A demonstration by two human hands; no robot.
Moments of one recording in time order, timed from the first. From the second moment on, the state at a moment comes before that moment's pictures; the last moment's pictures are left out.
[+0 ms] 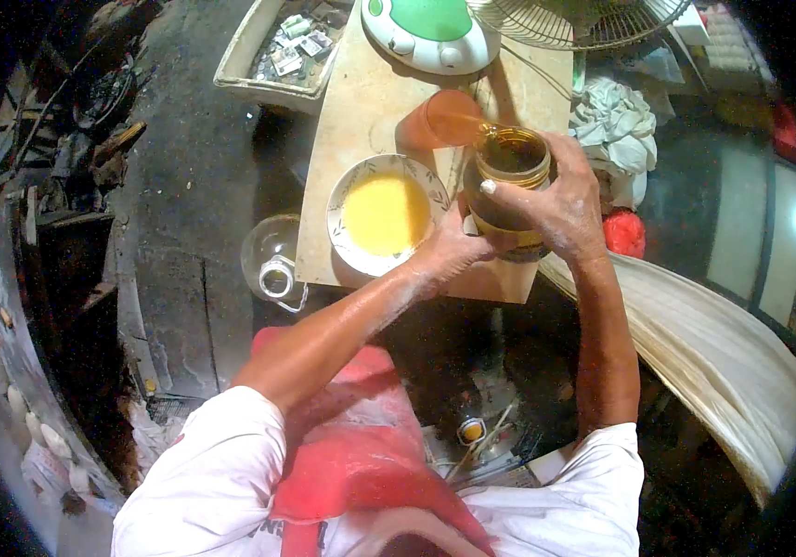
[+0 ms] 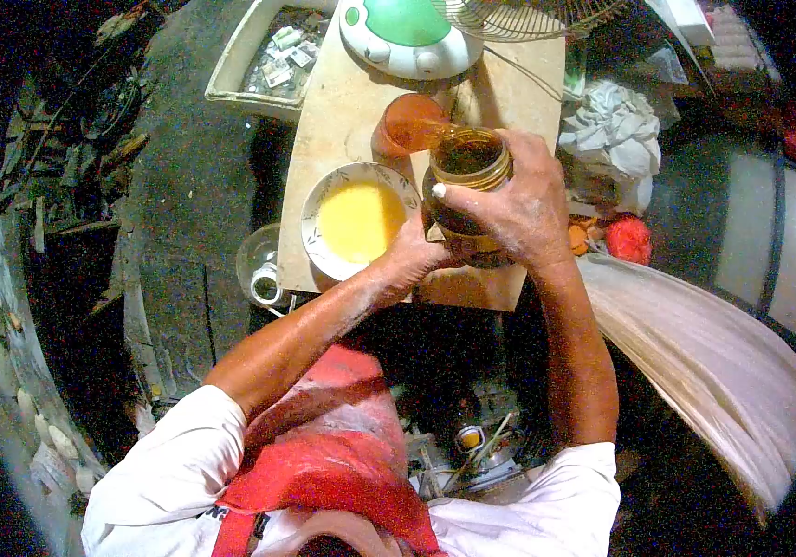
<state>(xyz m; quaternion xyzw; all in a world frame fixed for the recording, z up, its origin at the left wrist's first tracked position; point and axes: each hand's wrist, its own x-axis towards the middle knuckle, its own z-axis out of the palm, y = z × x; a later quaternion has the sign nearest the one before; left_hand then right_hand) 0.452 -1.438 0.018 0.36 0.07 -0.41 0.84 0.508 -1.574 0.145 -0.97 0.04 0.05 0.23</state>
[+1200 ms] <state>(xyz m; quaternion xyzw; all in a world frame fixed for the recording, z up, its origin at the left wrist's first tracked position) 0.460 -1.443 0.020 0.29 0.07 -0.42 0.86 0.523 -1.564 0.157 -0.98 0.03 0.07 0.20</state>
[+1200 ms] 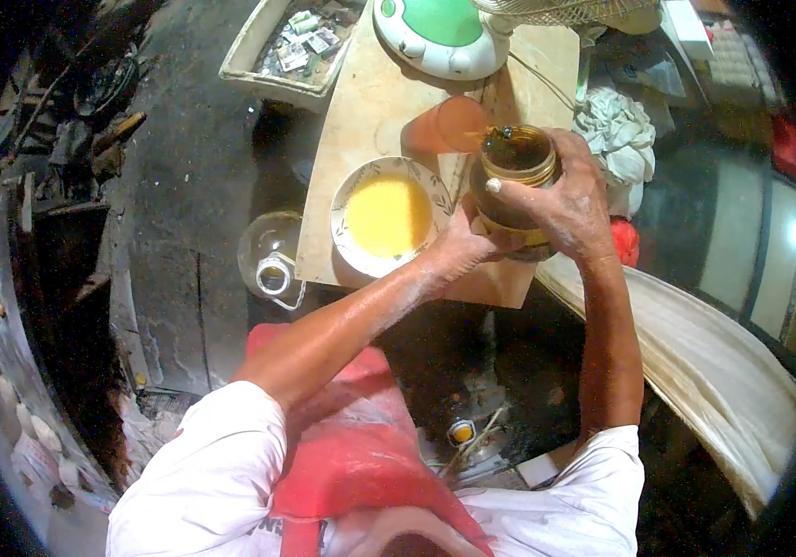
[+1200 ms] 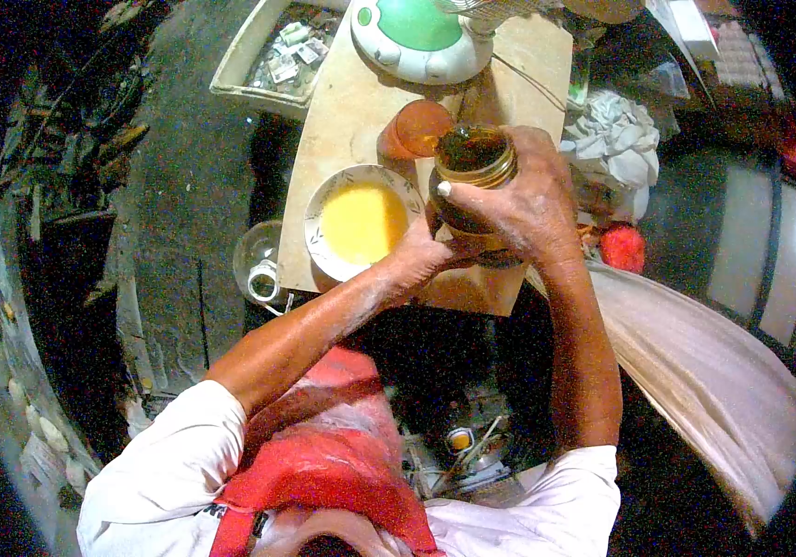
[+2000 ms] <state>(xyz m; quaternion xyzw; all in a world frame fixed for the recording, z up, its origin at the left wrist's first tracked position) 0.457 -1.453 0.018 0.28 0.07 -0.40 0.87 0.530 -1.568 0.159 -0.98 -0.03 0.06 0.20</state>
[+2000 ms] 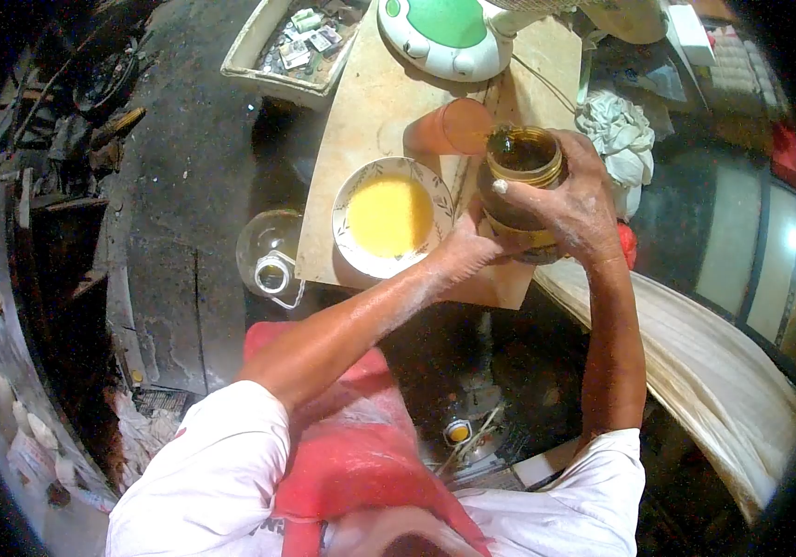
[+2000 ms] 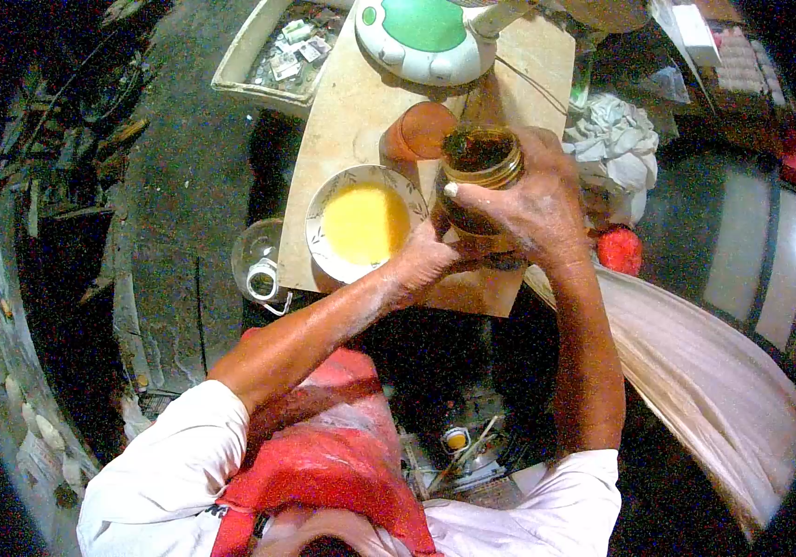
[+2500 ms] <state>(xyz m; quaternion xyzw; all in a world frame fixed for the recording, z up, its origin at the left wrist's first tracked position) 0.452 -1.455 0.021 0.25 0.09 -0.41 0.87 0.532 -1.556 0.175 -0.98 0.00 0.10 0.20</state>
